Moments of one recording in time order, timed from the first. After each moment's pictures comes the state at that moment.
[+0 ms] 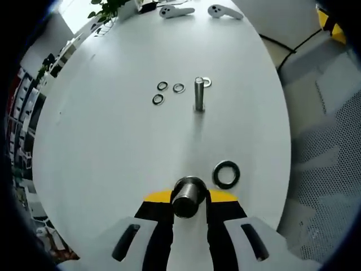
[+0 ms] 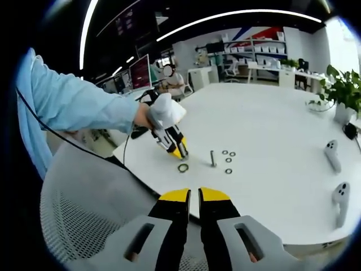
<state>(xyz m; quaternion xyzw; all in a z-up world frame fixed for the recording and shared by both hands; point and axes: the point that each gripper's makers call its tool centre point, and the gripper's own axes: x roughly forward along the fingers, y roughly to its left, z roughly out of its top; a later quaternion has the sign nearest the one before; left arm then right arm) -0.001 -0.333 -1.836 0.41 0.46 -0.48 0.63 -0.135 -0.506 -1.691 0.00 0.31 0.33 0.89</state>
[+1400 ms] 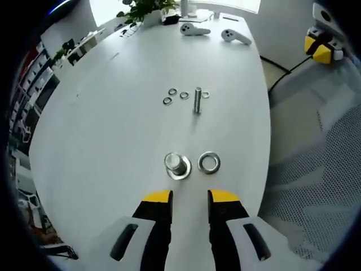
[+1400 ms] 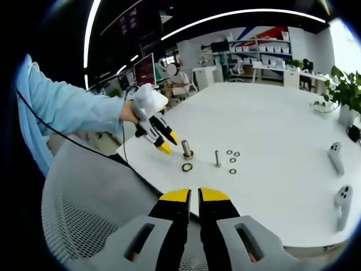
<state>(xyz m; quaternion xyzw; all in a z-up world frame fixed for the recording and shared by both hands) -0.029 -0.309 -1.802 0.31 0.45 -0.47 0.69 -0.137 -0.501 -1.690 0.00 0.31 0.34 0.89</state>
